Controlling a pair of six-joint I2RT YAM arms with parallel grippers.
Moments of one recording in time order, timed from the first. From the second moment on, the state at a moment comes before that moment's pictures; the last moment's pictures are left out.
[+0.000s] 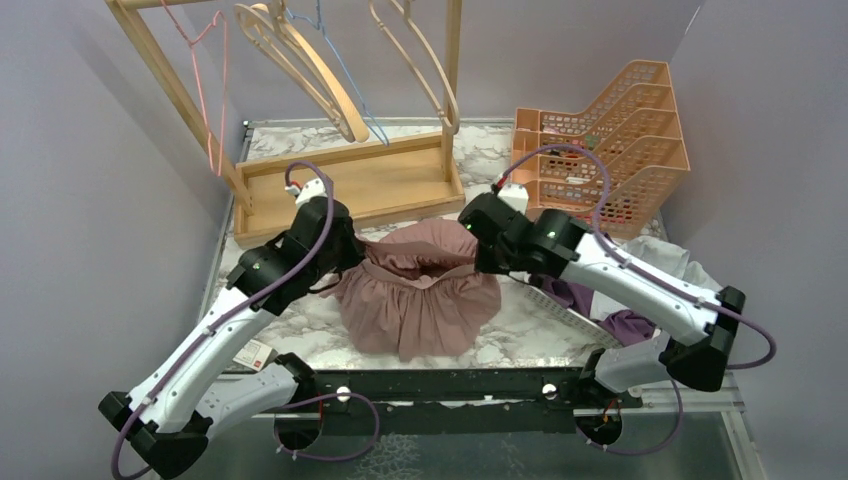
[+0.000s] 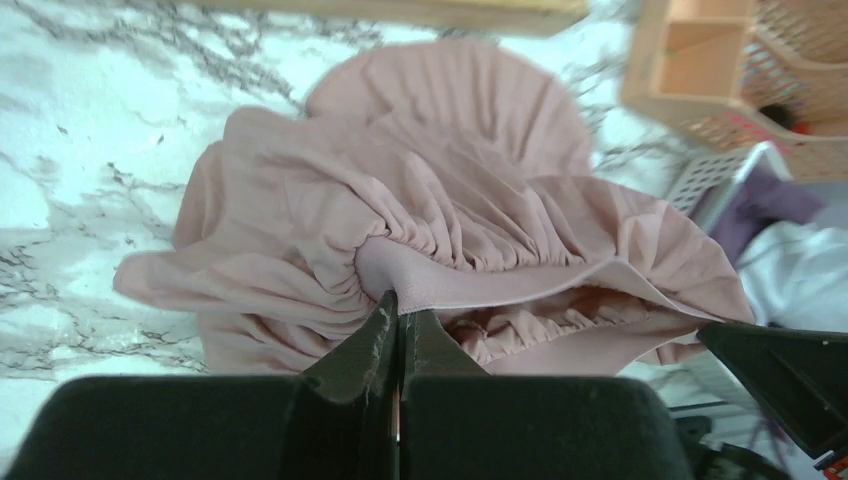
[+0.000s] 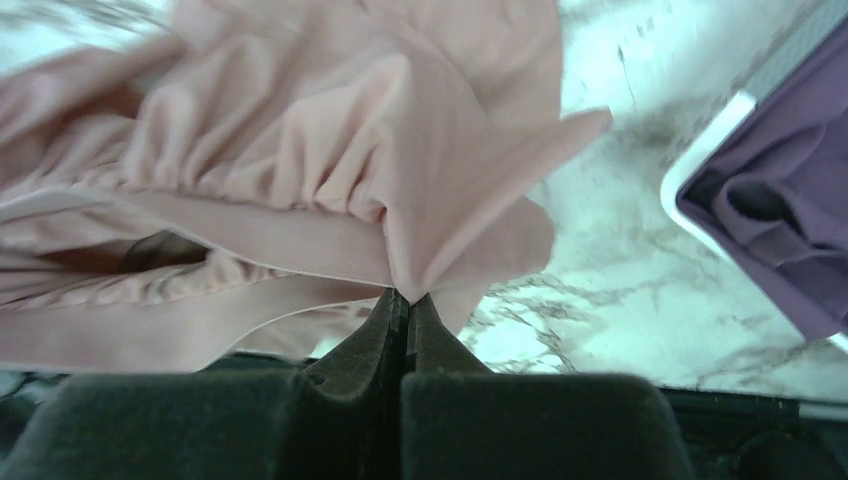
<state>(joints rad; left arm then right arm) -0.66 0.92 1.04 -0.85 -0.28 -0.82 0.99 1.39 1.34 -1.07 0.41 0.97</state>
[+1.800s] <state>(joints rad) -0.52 0.80 1.00 -0.74 -0.14 -0.53 0.91 1.26 1.26 -0.61 0.02 0.51</state>
